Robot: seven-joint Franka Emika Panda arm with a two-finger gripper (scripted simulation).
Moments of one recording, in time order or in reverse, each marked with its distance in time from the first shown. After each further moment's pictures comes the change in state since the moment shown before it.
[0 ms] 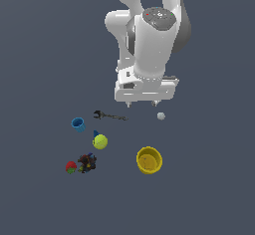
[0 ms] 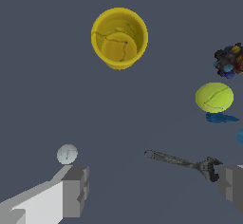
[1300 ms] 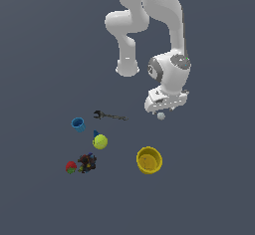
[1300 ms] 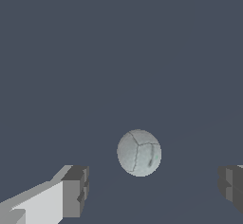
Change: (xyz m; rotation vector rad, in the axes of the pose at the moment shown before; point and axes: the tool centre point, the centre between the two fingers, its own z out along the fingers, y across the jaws) arm -0.069 -0.138 0.155 0.023 0.038 -0.155
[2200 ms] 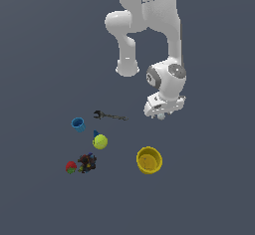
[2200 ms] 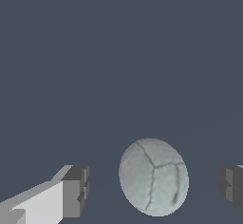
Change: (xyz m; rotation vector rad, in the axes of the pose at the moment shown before) arm -0.003 -0.003 0.041 0.002 0.000 -0.003
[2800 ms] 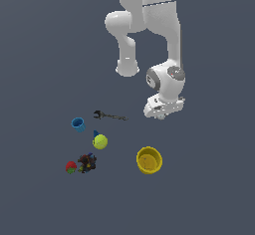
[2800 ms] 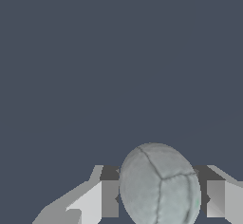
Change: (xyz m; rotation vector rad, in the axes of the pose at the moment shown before) arm 0.000 0.000 0.010 0.000 0.002 -0.001
